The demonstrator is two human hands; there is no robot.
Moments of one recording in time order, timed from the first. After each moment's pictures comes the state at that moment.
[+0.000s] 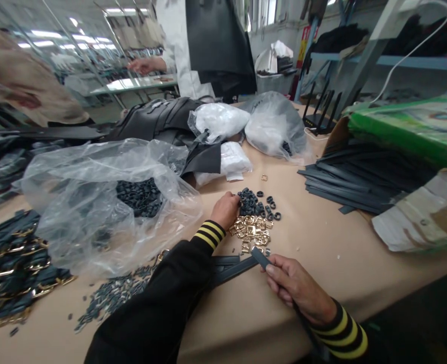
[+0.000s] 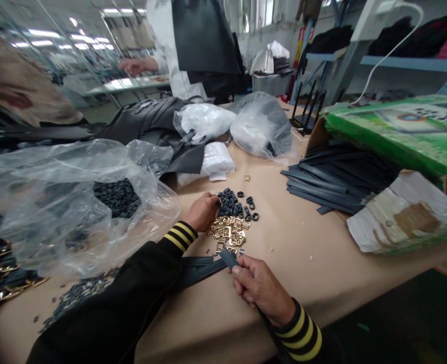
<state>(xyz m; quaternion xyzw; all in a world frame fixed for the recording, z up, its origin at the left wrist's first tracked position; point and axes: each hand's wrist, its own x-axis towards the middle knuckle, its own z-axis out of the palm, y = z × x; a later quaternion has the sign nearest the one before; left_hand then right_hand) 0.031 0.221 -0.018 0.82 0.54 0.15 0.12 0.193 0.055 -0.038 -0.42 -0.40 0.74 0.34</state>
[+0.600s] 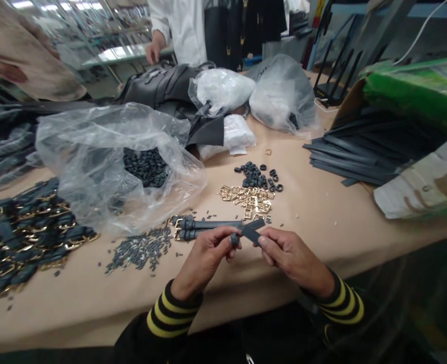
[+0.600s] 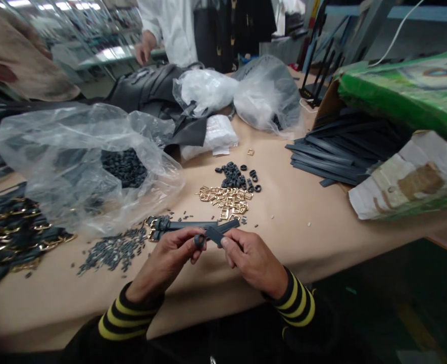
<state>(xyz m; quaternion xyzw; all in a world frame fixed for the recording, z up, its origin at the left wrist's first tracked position) -0.005 0.049 0.013 0.49 0.49 0.36 0.63 0.184 0.038 0.005 -0.45 -0.62 0.56 0.31</state>
